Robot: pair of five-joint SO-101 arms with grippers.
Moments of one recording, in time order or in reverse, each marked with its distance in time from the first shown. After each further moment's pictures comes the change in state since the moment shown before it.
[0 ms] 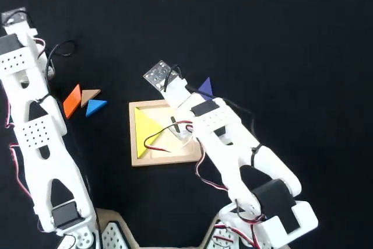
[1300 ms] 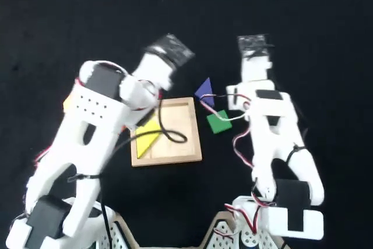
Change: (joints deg) left arm 47.8 -88.5 95.2 -7.8 -23.1; right arm 31.9 0.0 -1.6 -7.9 -11.3
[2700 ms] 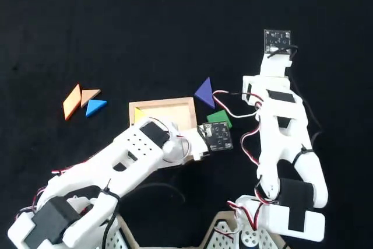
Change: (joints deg) left arm 17.3 0.0 39.5 -38.7 -15.2; right arm 3.9 0.0 0.4 -7.8 -1.8
